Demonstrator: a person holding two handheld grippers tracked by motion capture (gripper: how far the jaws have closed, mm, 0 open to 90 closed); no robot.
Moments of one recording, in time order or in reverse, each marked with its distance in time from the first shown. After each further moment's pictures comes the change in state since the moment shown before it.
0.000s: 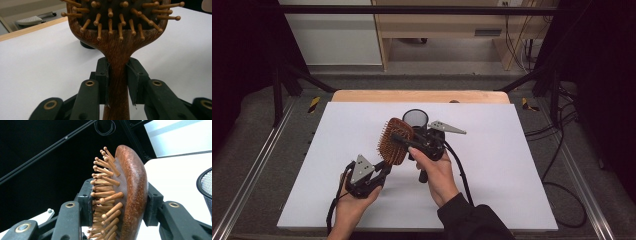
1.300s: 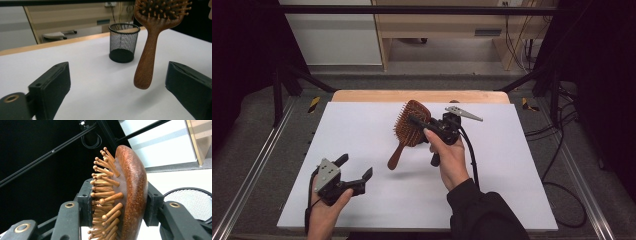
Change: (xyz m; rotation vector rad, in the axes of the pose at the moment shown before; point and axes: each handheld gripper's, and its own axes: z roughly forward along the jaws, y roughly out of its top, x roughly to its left) left arm 0.038 -0.020 -0.051 -0.193 0.126 -0.105; right arm -0.027 0.041 -0.016 -0.080 -0.102 0.003
